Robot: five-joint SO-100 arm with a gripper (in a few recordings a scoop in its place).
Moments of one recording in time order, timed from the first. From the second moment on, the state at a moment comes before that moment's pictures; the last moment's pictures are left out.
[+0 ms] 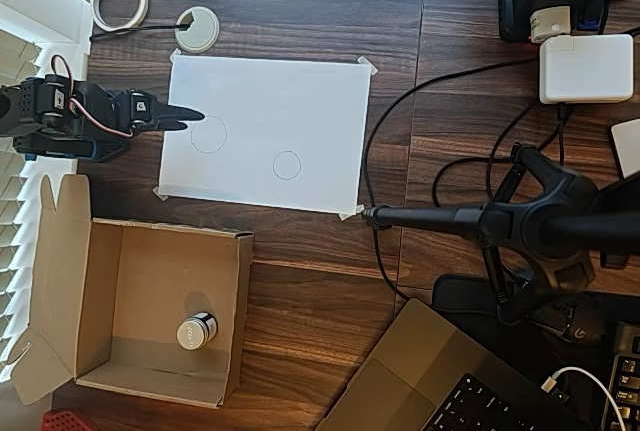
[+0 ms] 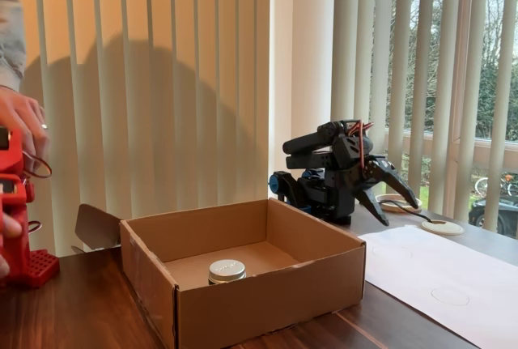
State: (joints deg) arm -1.1 191.8 173.2 67.6 -19.9
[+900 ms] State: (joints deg) arm 37.5 122.8 113.4 41.2 -69.4
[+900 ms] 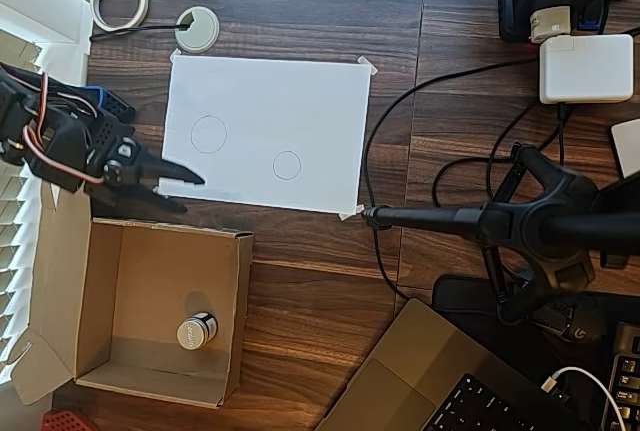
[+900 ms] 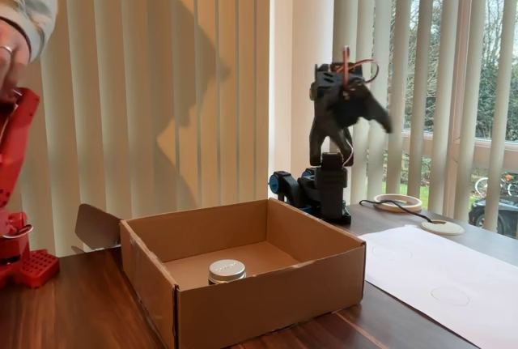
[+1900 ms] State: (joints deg) arm 59.8 76.2 84.6 43.9 -102.7
